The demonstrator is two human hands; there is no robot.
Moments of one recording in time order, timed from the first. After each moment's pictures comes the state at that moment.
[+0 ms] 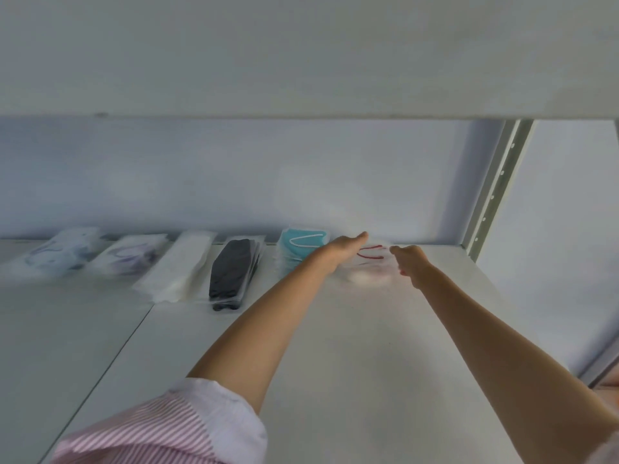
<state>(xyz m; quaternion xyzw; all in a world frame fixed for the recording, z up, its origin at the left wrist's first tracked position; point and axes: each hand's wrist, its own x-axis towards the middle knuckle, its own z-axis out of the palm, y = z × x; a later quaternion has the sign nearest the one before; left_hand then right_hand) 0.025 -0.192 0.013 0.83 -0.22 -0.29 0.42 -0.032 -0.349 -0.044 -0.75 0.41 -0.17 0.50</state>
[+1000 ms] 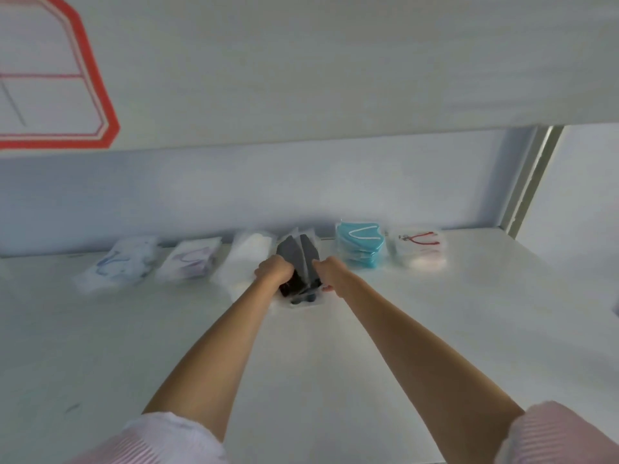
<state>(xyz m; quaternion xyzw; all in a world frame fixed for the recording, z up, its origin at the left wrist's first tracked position) 0.136 0.032 -0.030 0.94 -0.12 -0.15 0.28 0.059 -0.060 -0.020 -0.80 0.35 0.00 0.49</state>
